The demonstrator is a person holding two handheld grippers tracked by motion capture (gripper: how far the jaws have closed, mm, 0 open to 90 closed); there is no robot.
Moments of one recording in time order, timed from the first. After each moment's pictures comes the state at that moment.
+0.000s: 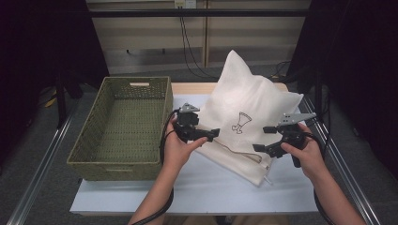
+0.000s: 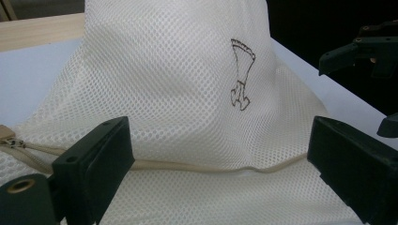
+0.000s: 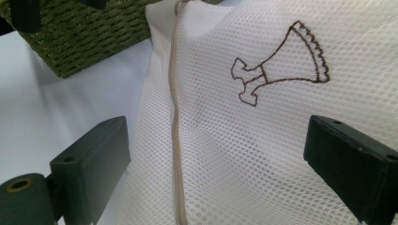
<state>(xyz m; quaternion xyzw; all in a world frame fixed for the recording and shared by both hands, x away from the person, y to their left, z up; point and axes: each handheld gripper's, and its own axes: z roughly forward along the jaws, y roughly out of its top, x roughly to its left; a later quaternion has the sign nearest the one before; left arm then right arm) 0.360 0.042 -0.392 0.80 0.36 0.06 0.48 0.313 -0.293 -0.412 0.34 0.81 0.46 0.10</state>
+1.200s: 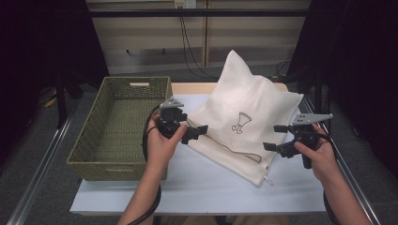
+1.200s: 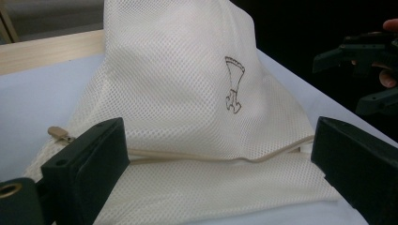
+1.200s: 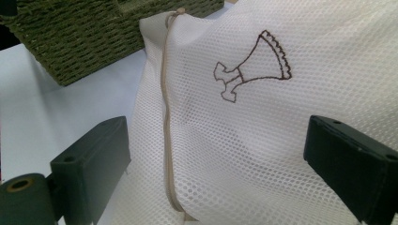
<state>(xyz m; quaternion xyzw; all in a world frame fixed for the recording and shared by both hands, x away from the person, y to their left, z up) 0.352 0.085 -0.364 0.79 0.36 0.06 0.50 0.300 -0.319 -0.402 0.36 0.79 0.48 0.12</state>
